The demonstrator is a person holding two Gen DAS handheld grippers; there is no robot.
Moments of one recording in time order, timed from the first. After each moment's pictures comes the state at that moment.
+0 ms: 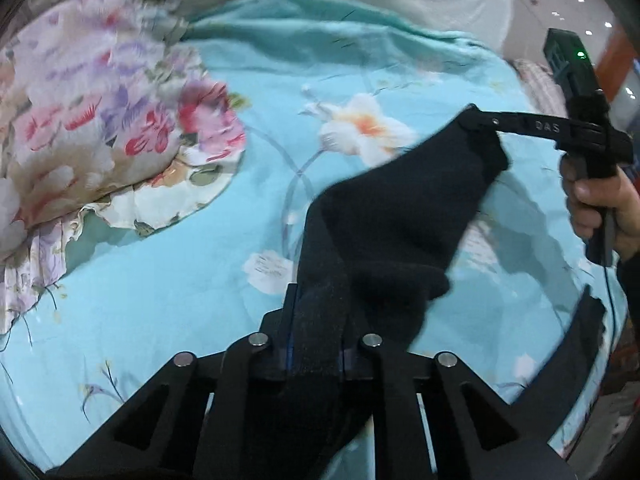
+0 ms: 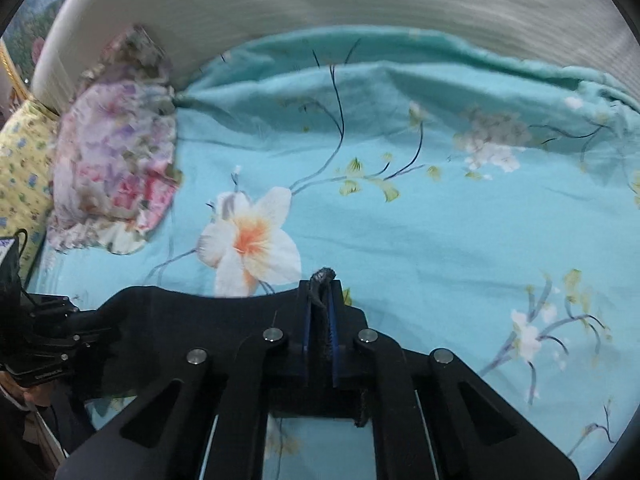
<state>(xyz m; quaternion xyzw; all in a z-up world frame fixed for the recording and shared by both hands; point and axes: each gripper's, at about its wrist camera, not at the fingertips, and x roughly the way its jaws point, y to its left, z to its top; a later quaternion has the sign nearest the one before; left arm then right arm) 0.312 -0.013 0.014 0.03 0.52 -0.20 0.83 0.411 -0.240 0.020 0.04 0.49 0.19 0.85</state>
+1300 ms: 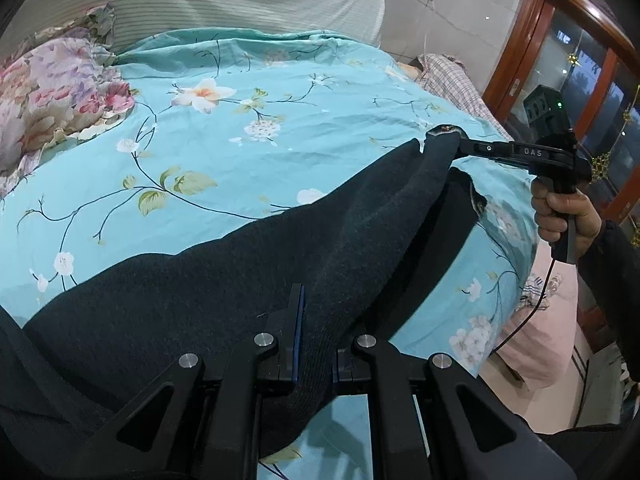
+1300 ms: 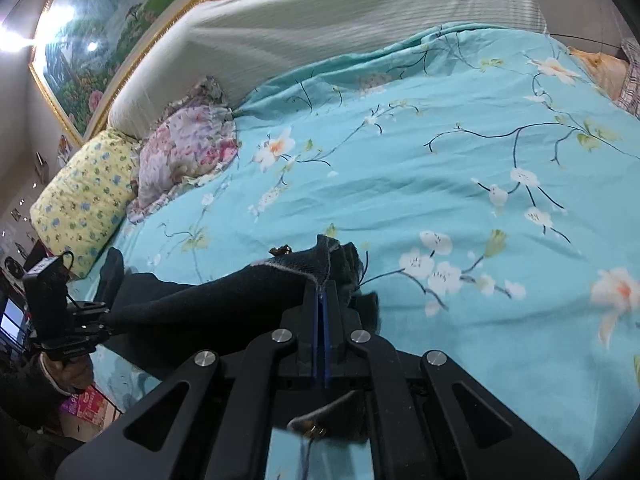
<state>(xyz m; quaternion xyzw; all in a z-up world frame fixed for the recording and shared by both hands) 0.066 -0.072 0.026 0.02 0.45 -0.30 0.84 0.118 -0.387 0.039 0.15 0.41 0.20 0.88</state>
